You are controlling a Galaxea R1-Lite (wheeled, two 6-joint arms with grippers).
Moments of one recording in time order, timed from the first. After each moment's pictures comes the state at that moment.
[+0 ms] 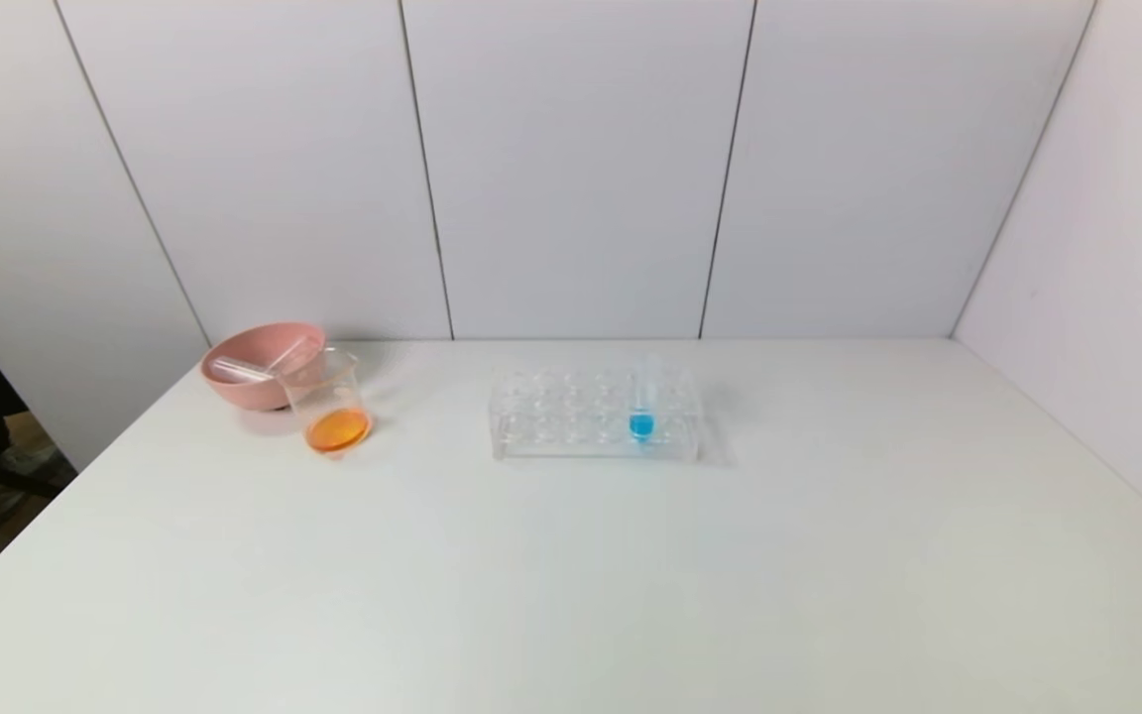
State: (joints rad) left arm 0.01 0.50 -0.53 -0.48 0.46 0.39; right arm 0.00 0.00 0.00 0.00 -0.04 0.09
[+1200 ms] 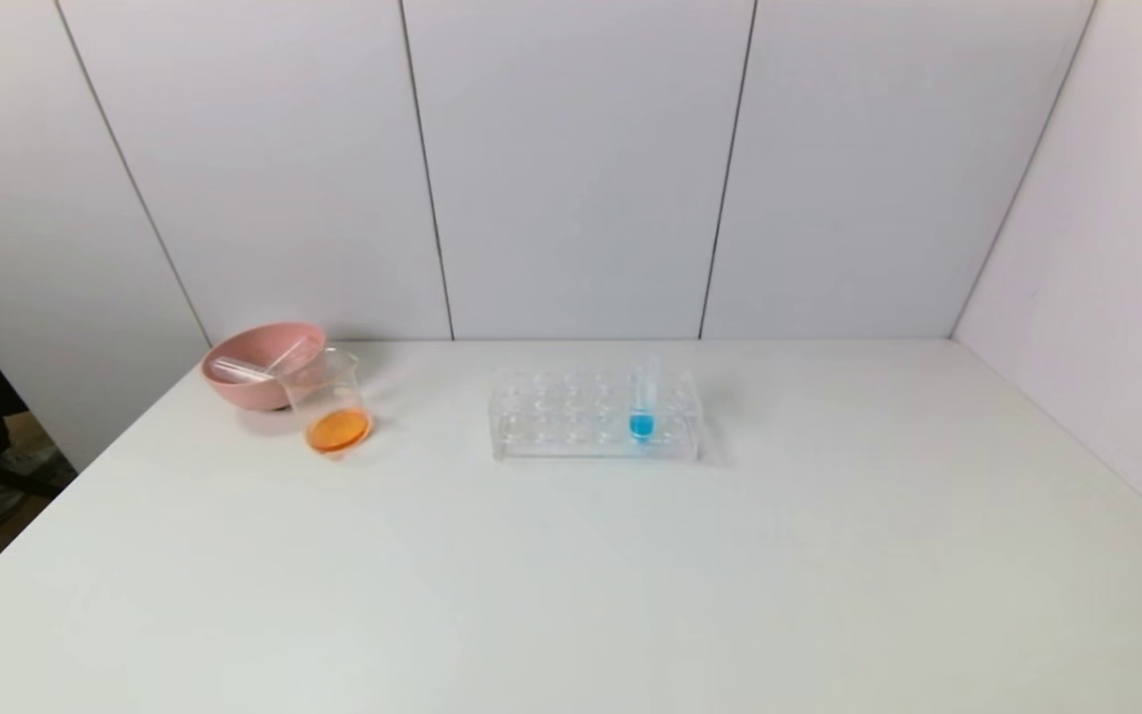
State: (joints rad) left arm -0.01 0.00 0.00 0.00 0.03 -0.09; right arm 0.00 0.00 0.00 0.00 -0.04 0.09
